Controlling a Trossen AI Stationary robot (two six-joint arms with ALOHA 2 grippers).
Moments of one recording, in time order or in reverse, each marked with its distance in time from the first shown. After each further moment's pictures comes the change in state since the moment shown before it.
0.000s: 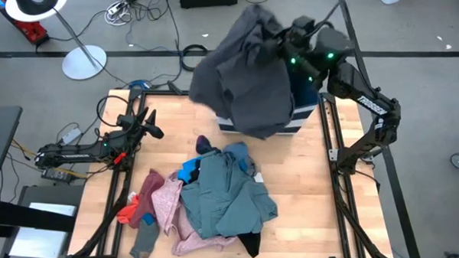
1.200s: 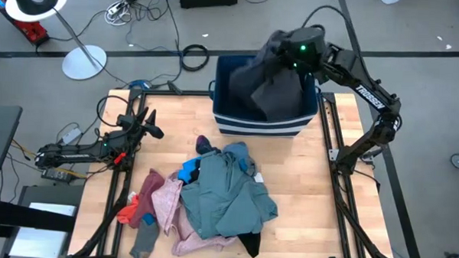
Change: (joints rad) left arm 0.000 0.000 0.000 0.000 0.000 0.000; right arm -0.210 0.008 -0.033 -0.717 -0.082 0.127
